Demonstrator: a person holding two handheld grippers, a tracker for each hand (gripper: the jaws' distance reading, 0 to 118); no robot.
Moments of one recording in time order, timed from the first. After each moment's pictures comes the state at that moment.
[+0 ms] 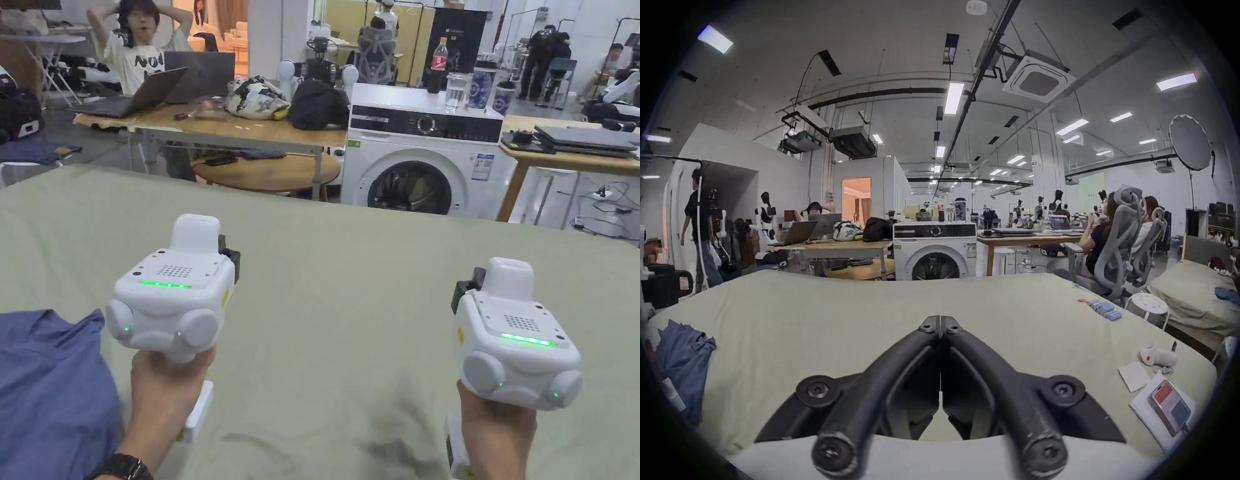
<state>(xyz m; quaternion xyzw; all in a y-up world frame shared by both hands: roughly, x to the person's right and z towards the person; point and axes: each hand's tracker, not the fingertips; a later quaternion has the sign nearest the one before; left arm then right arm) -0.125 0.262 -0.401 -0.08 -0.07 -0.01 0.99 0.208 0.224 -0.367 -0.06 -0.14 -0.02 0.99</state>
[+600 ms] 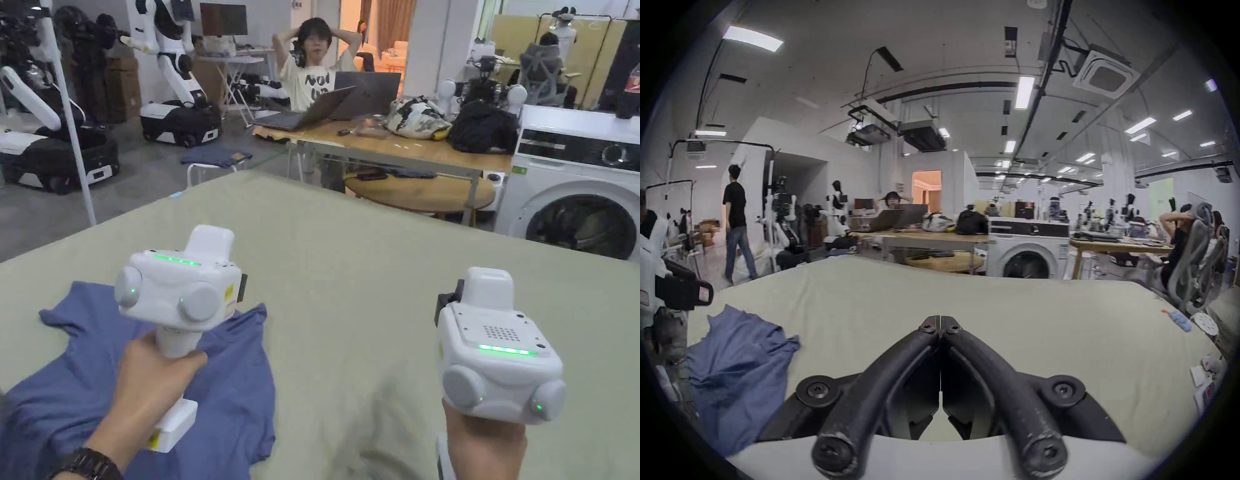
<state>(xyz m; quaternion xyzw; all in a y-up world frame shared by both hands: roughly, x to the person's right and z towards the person) -0.308 0.280 -0.383 -0.28 0.06 -0.03 0.96 0.004 0.218 -0.412 -0.09 0.04 0.00 1.00</state>
